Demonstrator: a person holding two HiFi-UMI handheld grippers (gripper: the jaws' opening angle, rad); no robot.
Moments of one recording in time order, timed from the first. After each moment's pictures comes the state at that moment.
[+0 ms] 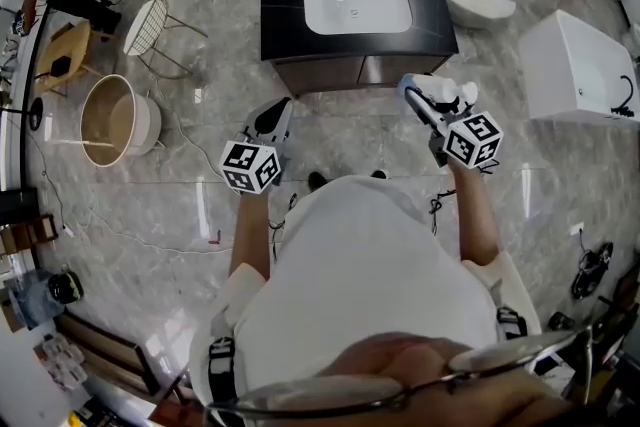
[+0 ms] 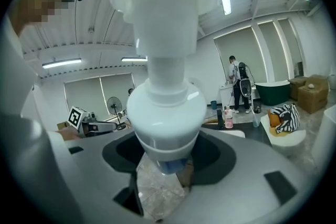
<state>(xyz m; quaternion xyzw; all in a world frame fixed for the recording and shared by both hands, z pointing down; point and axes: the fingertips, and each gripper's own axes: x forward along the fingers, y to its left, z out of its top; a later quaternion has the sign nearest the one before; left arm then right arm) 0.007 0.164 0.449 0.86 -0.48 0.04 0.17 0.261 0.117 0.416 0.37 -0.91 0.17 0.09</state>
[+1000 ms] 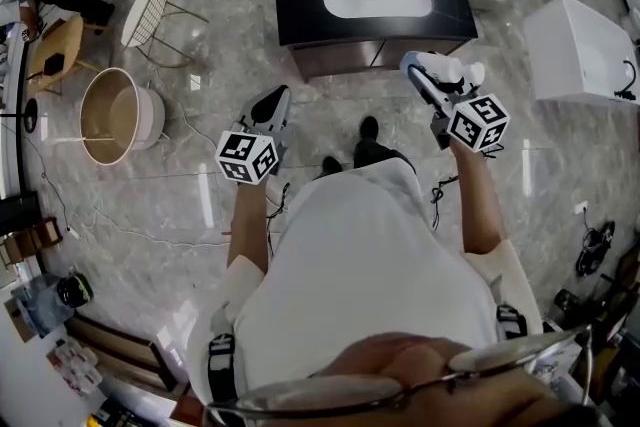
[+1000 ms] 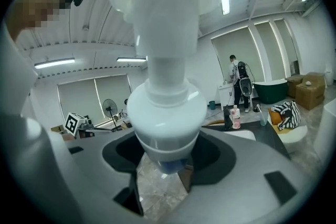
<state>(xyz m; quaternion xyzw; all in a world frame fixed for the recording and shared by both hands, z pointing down) -0.091 0.149 0.468 0.86 -0.46 0.05 0.19 0.166 0.095 0.416 0.39 -0.90 0.18 0.08</state>
